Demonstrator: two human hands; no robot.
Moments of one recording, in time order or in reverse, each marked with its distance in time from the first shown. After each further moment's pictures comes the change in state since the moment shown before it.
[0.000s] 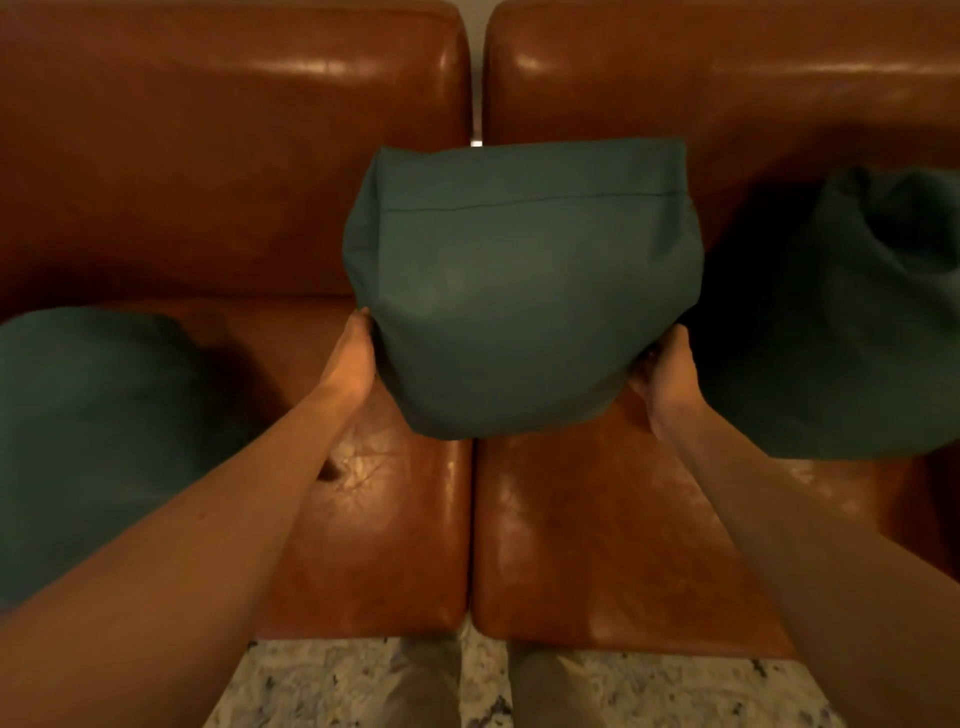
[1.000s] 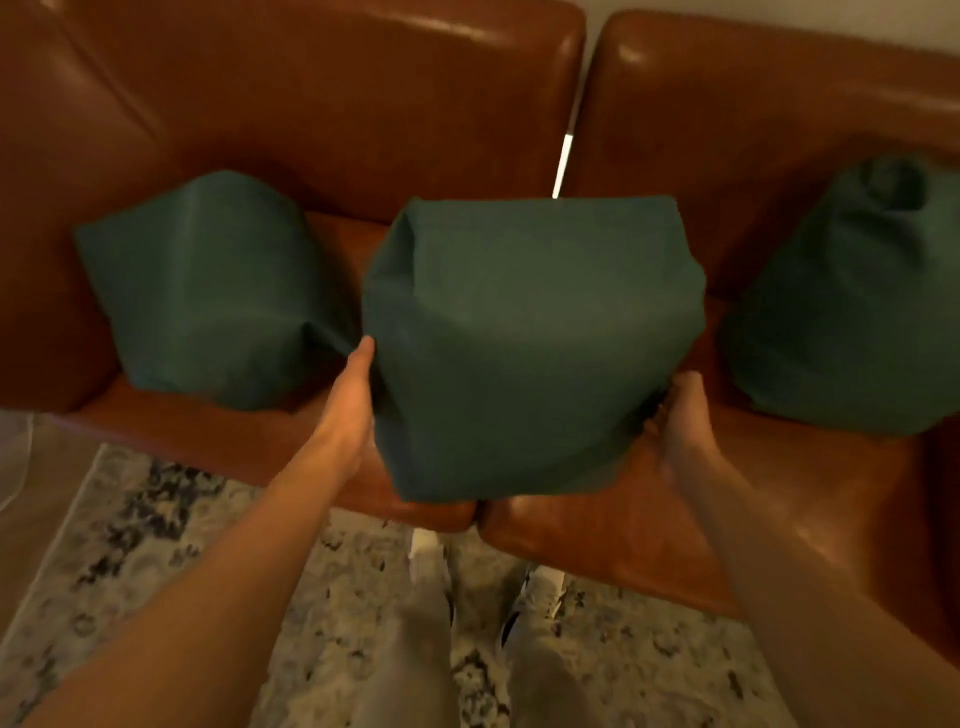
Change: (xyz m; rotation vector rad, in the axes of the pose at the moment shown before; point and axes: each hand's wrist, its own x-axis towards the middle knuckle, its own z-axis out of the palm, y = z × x) left_hand -0.217 -0.112 -0.092 -0.355 0.115 0.008; right_hand -0.166 0.076 -0.061 -0.132 -0.107 0.048
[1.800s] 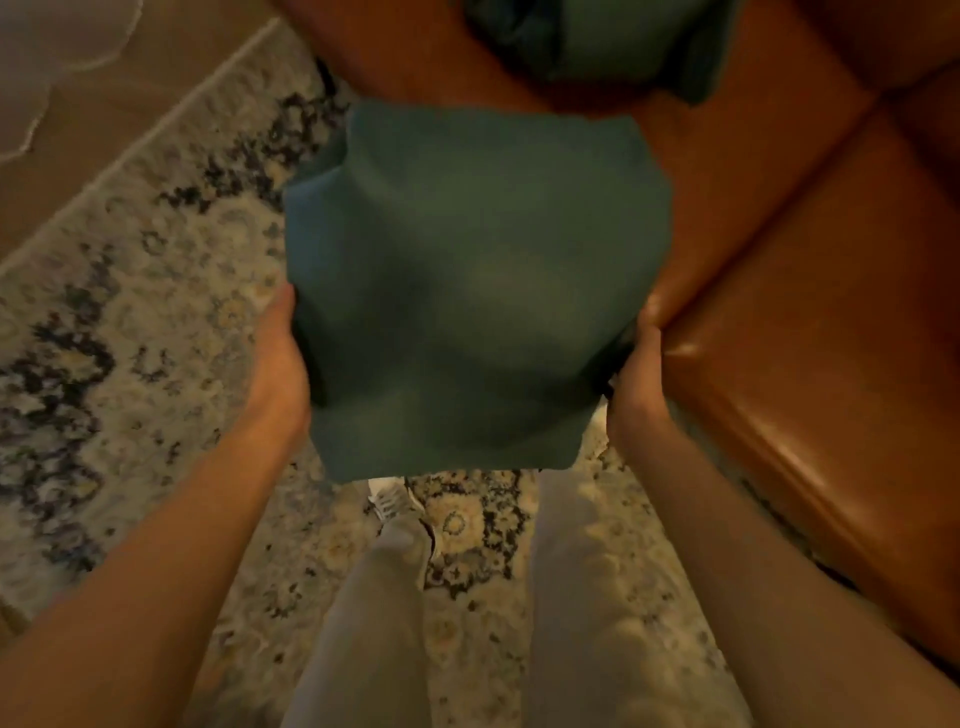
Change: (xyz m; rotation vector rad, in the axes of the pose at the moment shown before) left_hand -0.114 -0.293 -0.417 -0.388 0.392 -0.136; right_hand -0.222 0.336 0.177 -0.438 -0.184 0.041
